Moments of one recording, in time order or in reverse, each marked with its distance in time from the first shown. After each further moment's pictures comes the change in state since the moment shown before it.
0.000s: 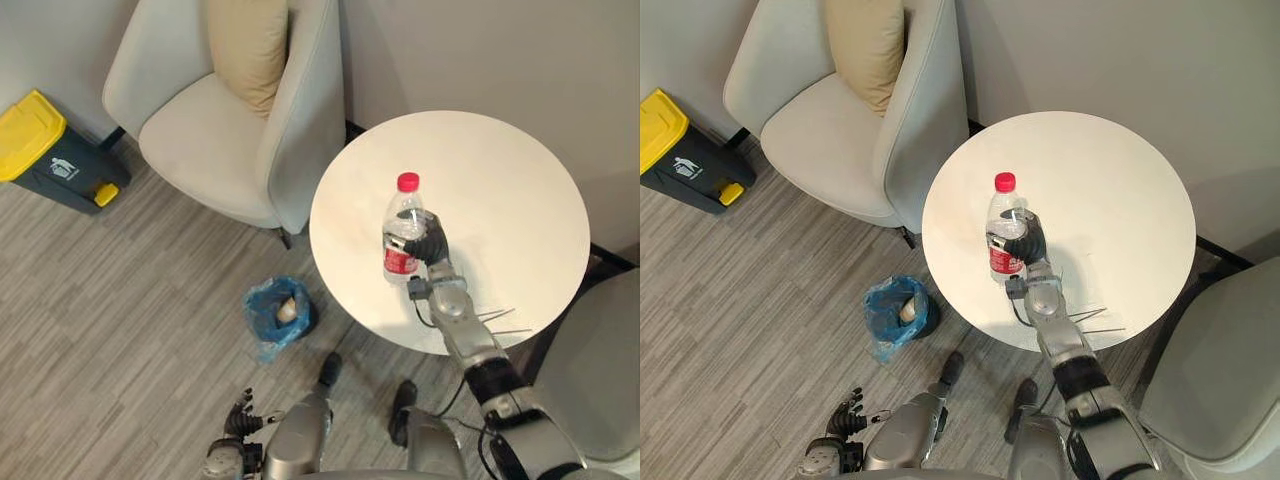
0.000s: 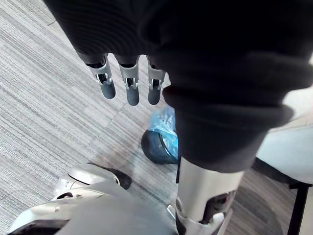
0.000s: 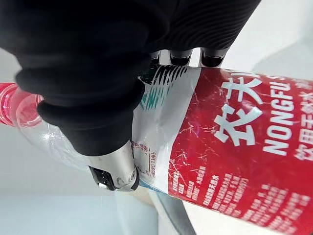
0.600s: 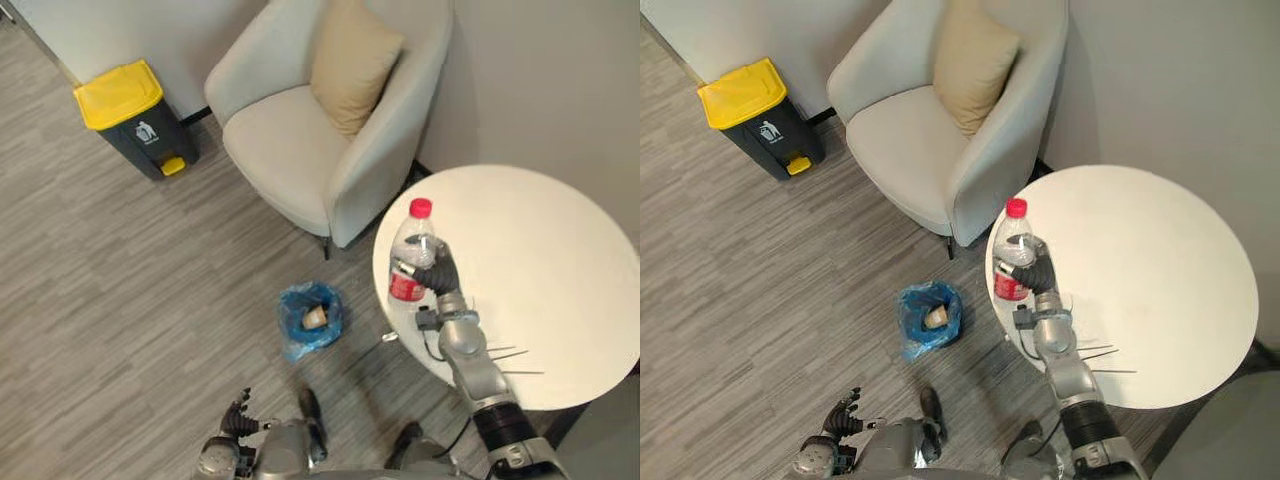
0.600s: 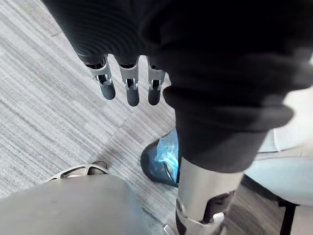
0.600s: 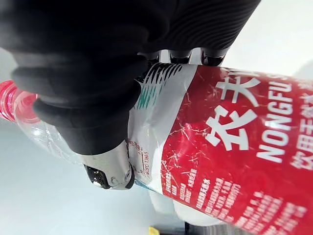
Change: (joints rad) left arm -0.008 0.060 -0.046 0.002 0.177 0.003 -0.005; right arm 0.126 0.073 -0.007 0.012 -0.074 -0.010 0.055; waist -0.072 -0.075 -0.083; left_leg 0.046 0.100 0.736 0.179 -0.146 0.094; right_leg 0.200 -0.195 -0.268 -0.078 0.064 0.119
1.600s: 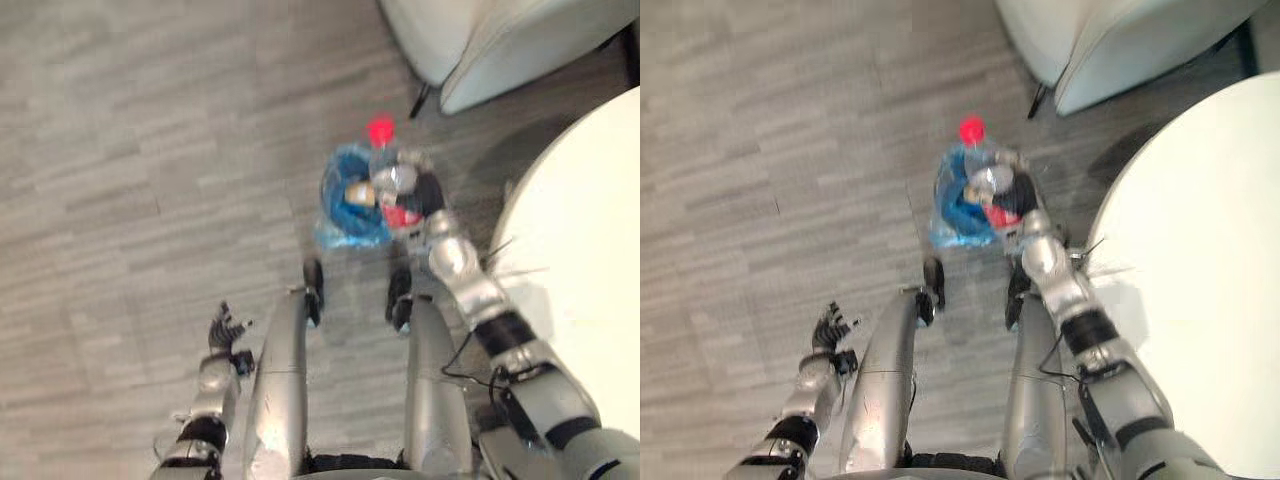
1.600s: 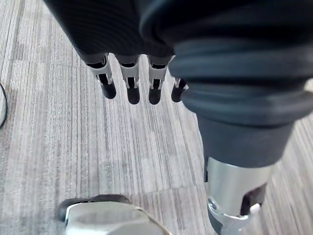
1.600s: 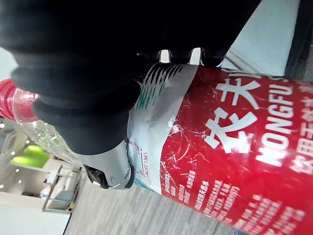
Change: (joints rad) left arm -0.389 -0.101 0.268 -0.145 -0.347 -0.069 0.137; right arm -0.747 -0.247 0.075 0.174 -0.087 0.049 -0.146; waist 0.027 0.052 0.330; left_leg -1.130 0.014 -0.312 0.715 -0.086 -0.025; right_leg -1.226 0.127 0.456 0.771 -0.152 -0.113
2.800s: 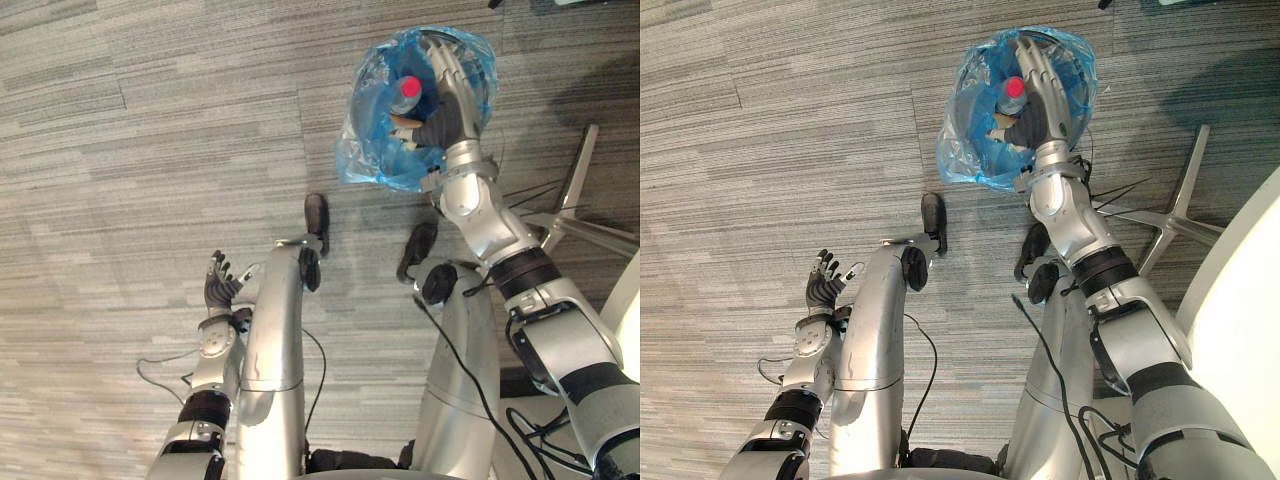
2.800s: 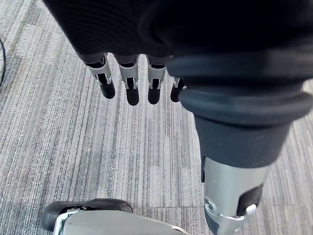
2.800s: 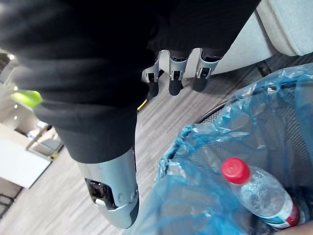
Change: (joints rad) left arm 0.005 0.038 -0.066 -0.107 -0.009 -0.022 -0.003; right arm -0.065 -0.038 0.158 0.184 -0.313 0.040 -0.083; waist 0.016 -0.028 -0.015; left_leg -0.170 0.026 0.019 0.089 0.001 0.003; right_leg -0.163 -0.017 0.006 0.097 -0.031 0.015
